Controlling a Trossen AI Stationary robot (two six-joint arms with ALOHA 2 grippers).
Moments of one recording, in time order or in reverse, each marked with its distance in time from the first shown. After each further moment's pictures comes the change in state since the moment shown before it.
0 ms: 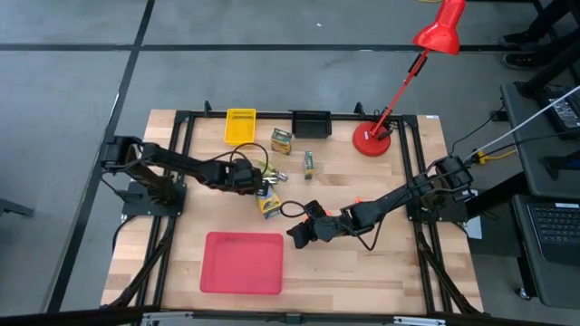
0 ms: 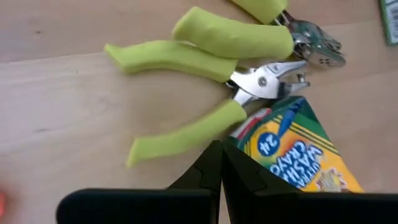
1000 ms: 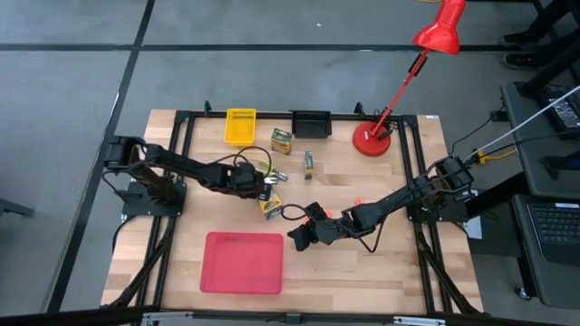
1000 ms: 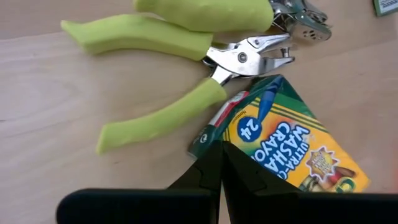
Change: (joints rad) left arm -0.028 0.035 0.005 0.038 0.028 0.020; right arm 0.020 -0.001 0.000 -0.001 0.019 0.004
